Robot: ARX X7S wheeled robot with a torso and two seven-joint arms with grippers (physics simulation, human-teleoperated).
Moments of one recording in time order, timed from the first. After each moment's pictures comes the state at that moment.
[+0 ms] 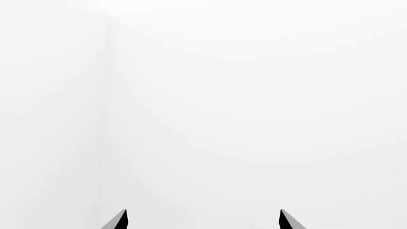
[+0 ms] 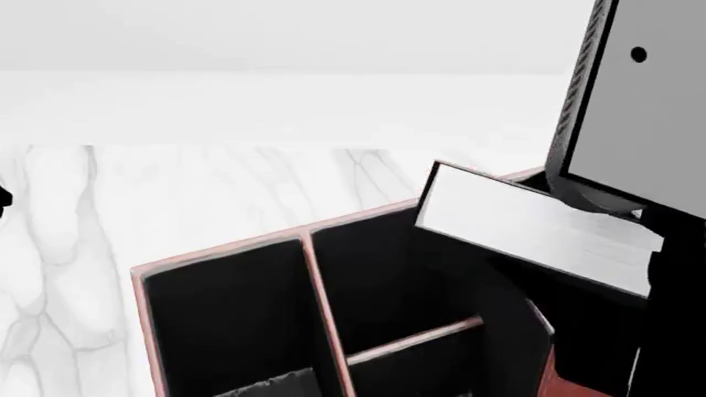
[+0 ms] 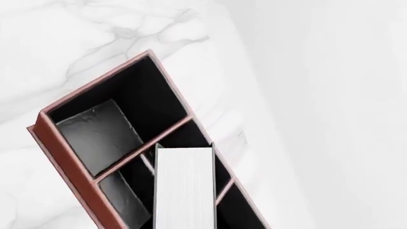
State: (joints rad) left arm -0.46 -0.38 -0.02 0.68 -0.33 -0.57 -0.32; right arm 1.78 0.99 -0.62 -0.71 0.63 1.50 -1.11
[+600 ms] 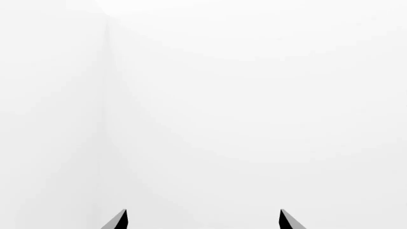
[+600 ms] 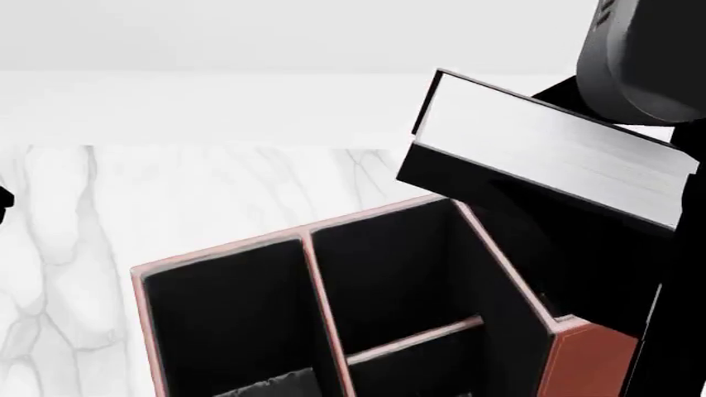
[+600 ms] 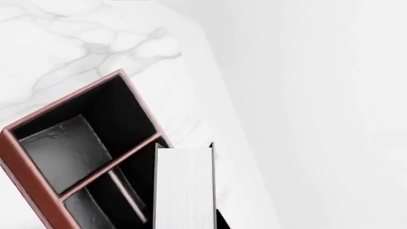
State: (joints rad) left arm -0.46 -0.39 -0.01 0.68 -0.34 -0.57 -0.33; right arm 1.90 0.97 -0.64 -0.67 0.62 1.49 -1.08
